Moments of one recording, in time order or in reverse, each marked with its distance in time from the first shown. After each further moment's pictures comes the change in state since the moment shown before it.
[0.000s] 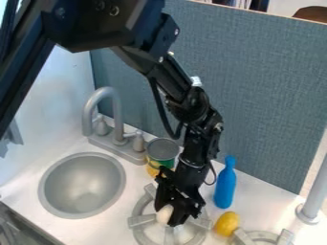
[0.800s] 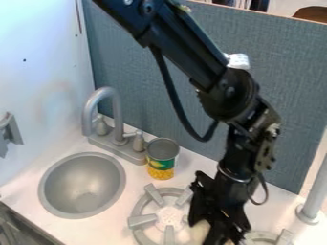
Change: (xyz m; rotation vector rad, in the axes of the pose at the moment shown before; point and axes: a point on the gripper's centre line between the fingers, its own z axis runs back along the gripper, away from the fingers) arm -0.039 -0.093 0.058 0.050 -0.140 -0.181
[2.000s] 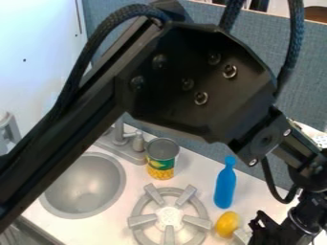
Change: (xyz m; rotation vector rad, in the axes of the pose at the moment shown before) arm 0.078 -0.051 -0.044 0.102 0.064 -0.042
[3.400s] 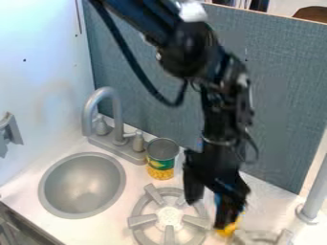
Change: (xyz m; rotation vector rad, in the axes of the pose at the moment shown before) arm -0.091 0.075 0.068 -0.248 -0.215 0.195
